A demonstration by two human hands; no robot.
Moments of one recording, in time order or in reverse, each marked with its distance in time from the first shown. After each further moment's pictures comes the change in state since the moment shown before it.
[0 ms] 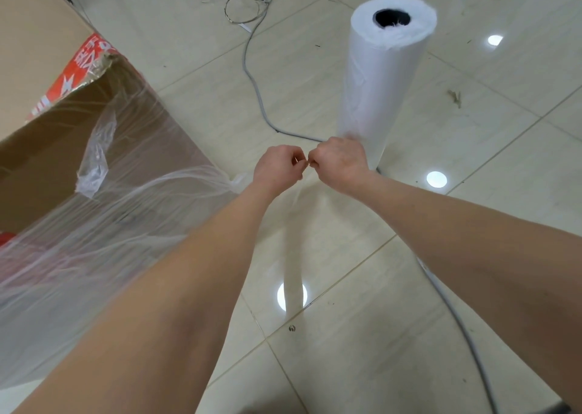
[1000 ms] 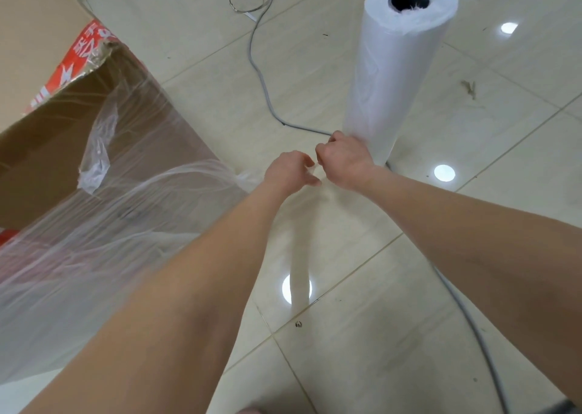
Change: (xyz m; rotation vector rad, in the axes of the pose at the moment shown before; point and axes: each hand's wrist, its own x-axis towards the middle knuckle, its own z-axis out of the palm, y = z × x) left_hand 0.007 -0.010 0.015 0.130 -0.208 -0.082; right_hand 0.005 0.000 0.015 -0.009 -0.150 0.012
